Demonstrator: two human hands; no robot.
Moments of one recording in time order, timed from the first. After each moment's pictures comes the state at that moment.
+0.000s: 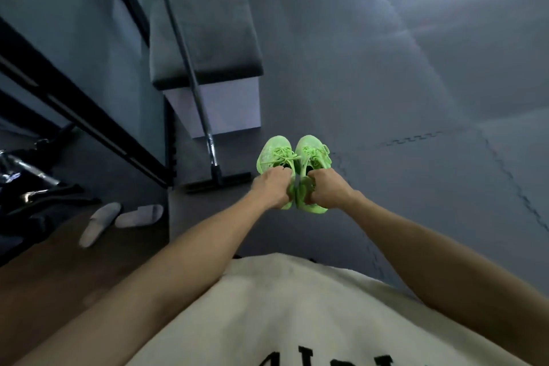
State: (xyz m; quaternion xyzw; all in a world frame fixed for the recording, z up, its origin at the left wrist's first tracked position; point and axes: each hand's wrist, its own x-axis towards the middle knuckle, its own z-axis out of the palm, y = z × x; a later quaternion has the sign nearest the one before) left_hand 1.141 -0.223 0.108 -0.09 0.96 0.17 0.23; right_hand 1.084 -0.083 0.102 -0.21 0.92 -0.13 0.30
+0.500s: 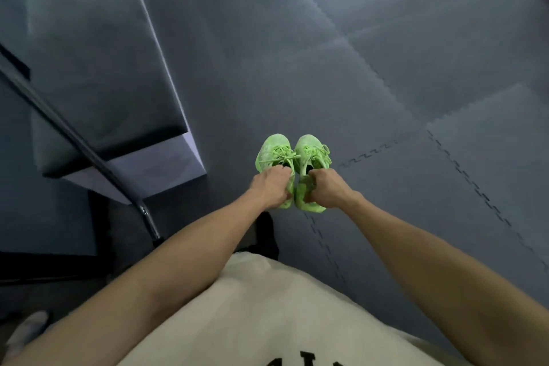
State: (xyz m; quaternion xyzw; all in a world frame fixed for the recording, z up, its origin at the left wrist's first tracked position) left_hand 0.818 -0.121 0.090 0.05 0.96 0.15 0.22; right_hand 0.796 0.034 0.084 -0.09 0.94 -0.18 0.28
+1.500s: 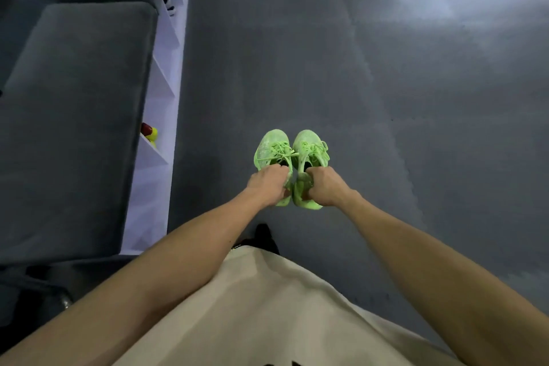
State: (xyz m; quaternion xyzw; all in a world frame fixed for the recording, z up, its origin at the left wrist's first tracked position) left_hand 0.180 -0.107 0.111 -0.09 0.96 0.18 0.20; right_hand 0.109 0.033 0.104 -0.24 0.92 -0.11 0.29
